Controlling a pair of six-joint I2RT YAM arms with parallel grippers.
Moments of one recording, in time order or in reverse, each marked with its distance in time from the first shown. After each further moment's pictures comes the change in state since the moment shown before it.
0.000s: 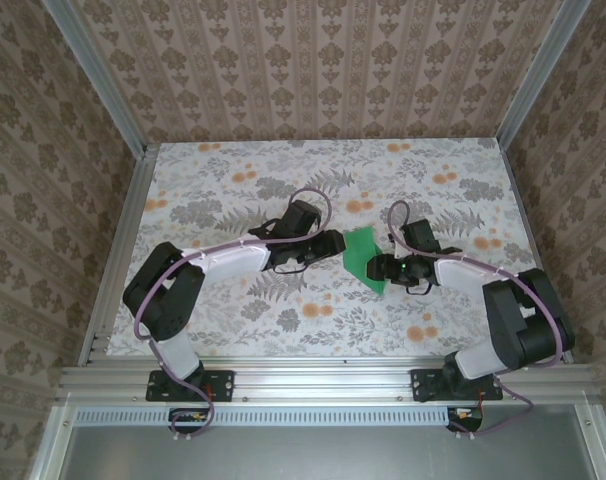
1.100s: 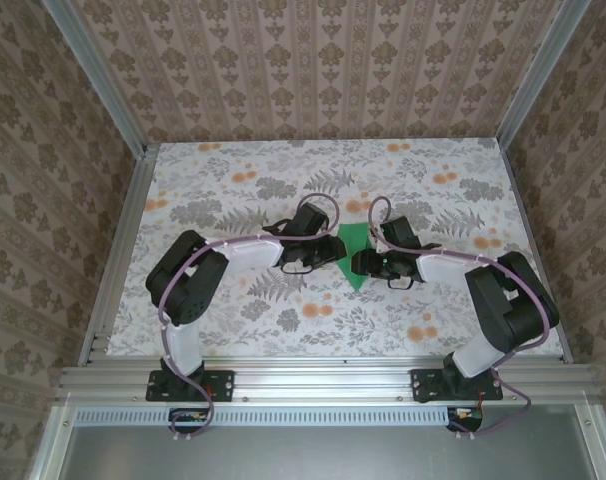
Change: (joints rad) left arm 0.000 0.161 0.079 -0.010 0.041 -0.023; right arm 0.121 0.116 0.068 0.137 0.050 0.103
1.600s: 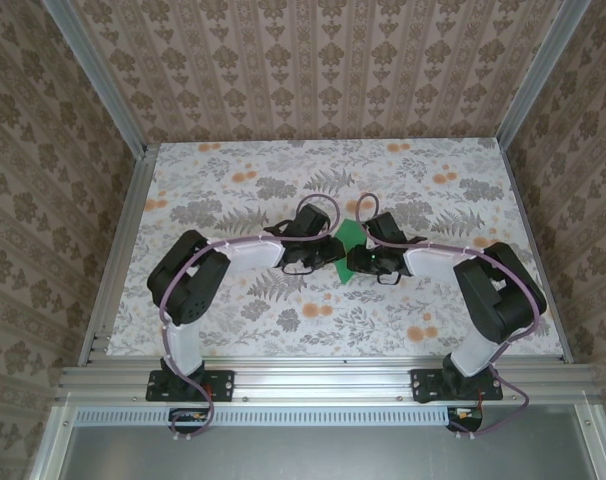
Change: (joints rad) left arm -0.007 -0.010 -0.018 0.002 -0.035 -0.027; right arm 0.070 0.080 0.100 -0.037 0.106 0.061
